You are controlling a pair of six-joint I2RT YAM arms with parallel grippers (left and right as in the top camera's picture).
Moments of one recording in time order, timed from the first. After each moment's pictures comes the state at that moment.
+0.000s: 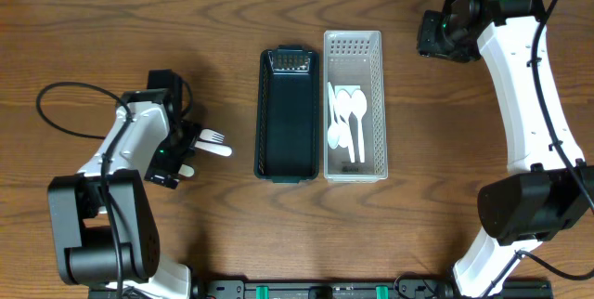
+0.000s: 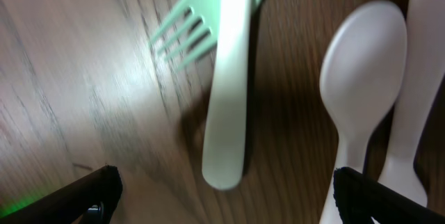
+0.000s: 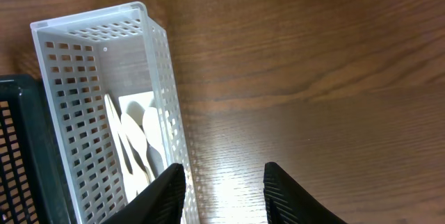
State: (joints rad) left arm 0.07 1.72 1.05 -0.94 -0.13 -1.20; right arm 0.12 1.92 2.01 -1.30 0.02 0.32
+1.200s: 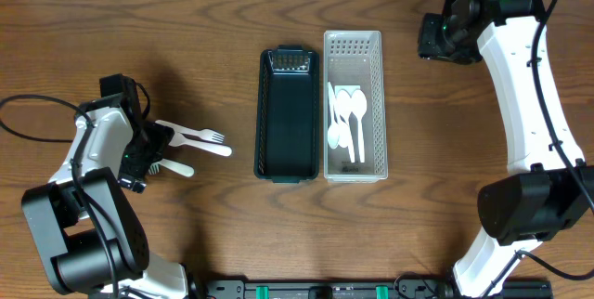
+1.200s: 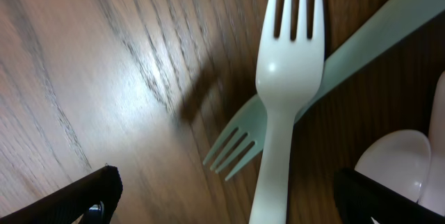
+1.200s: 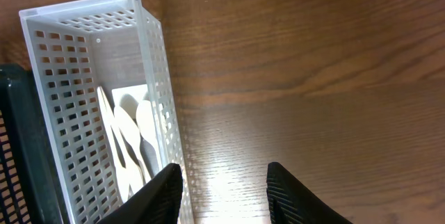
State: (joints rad) left arm 0.28 1.72 1.05 -0.90 -0.11 -0.93; right arm 0.12 1.92 2.01 -1.32 0.02 0.30
